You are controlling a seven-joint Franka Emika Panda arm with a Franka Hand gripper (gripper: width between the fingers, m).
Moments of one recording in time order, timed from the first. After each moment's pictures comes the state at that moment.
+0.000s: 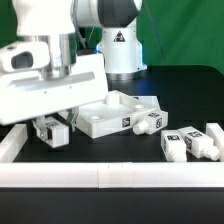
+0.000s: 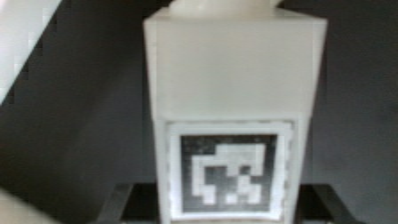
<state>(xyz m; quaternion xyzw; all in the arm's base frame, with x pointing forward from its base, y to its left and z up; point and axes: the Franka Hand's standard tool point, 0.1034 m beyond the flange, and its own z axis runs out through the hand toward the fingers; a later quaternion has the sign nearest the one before) 0.575 -0.136 0.024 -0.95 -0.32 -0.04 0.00</state>
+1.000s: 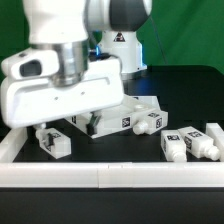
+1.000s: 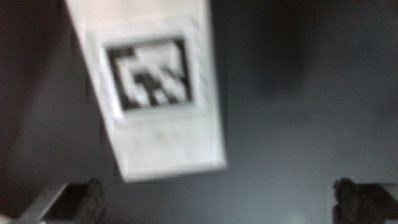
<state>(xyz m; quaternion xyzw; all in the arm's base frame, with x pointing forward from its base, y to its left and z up) 0.584 -0.104 0.040 -0.97 -0.23 -0.03 0.01</state>
